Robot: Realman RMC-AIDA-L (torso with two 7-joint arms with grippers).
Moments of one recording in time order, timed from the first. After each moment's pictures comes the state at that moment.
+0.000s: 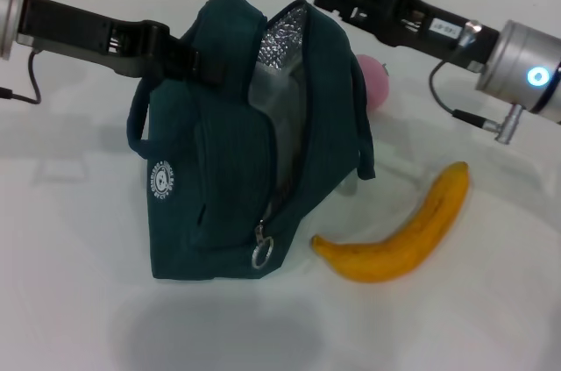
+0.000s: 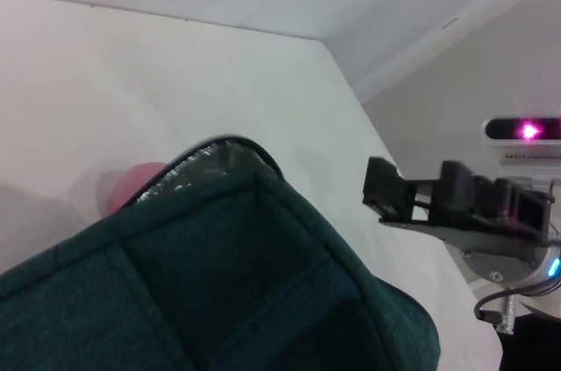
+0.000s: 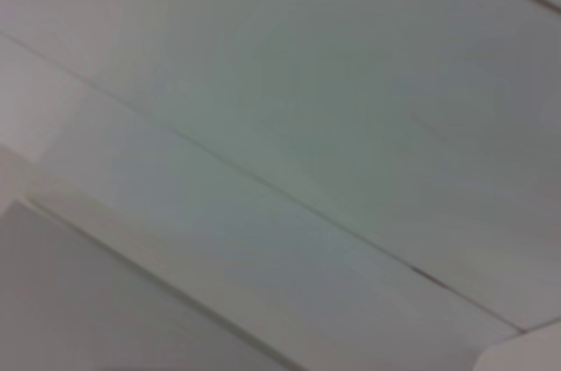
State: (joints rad) left arm -0.75 -1.94 0.73 0.89 2.12 1.85 -2.48; right arm 0.75 2.02 -1.61 -0.29 -0.64 -1.29 1.82
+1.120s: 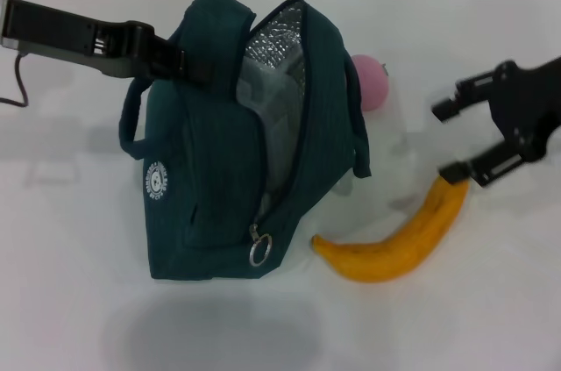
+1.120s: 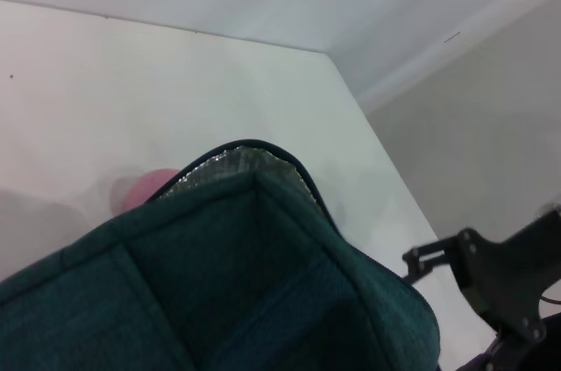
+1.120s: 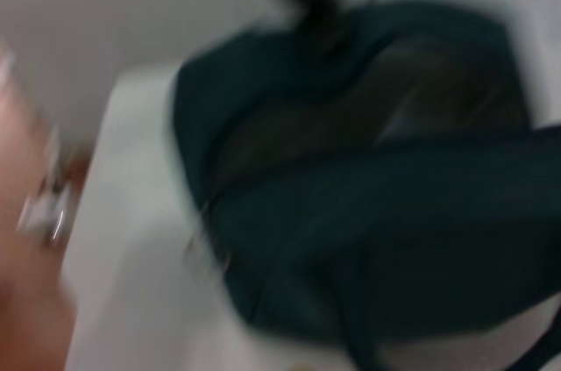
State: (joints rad) left arm -0.72 -1.92 0.72 0.89 2.10 1.85 -2.47; right arm 0.72 1.82 -1.26 -0.94 -1.90 -1.65 1.69
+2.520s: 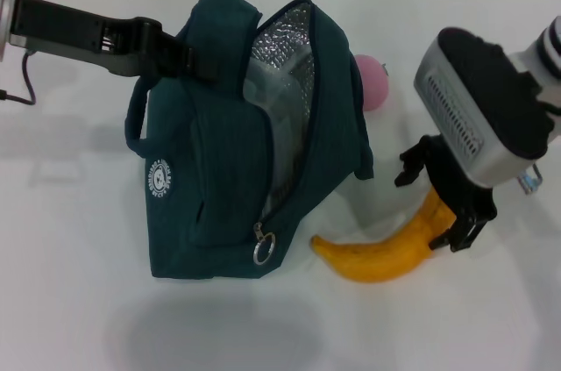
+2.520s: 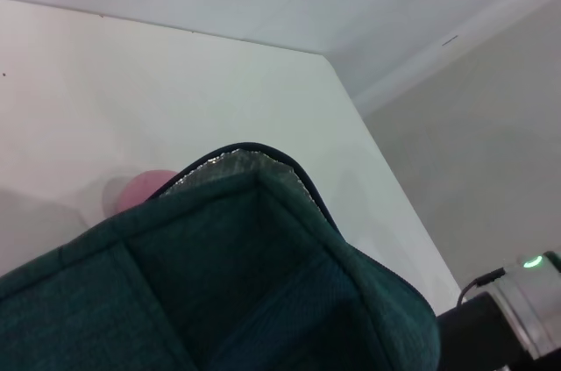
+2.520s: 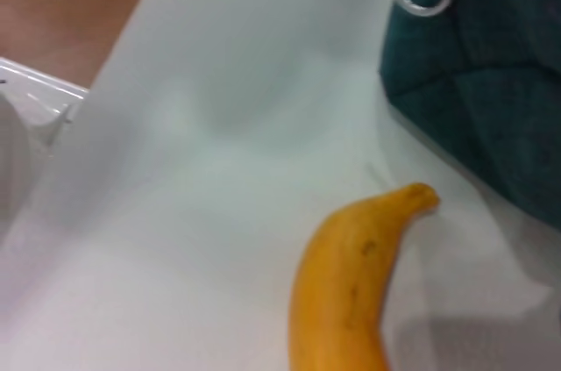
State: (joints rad) left arm -0.73 -1.93 0.72 0.89 2.10 1.85 -2.49; right arm 0.80 2.02 -1.58 -1.19 -2.42 -1.60 1.63
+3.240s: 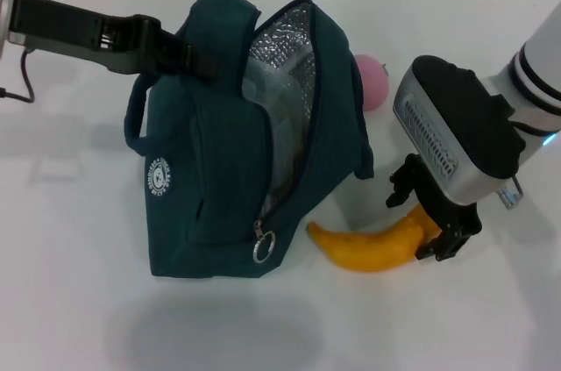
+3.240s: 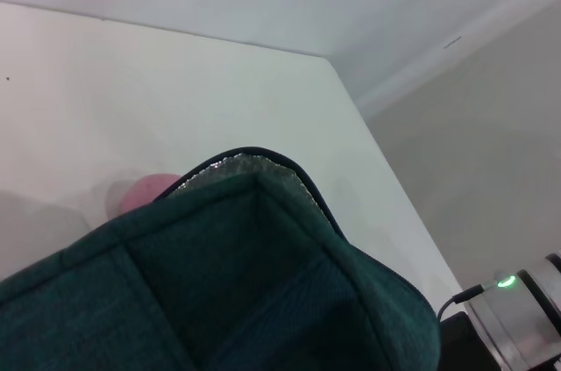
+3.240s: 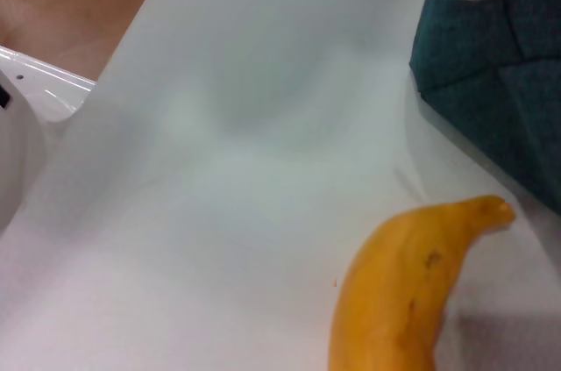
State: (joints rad) left arm -0.73 -1.93 0.72 0.89 2.10 1.85 -2.49; right arm 0.84 2.03 -1.65 -1.07 -2.39 -1.51 1.63
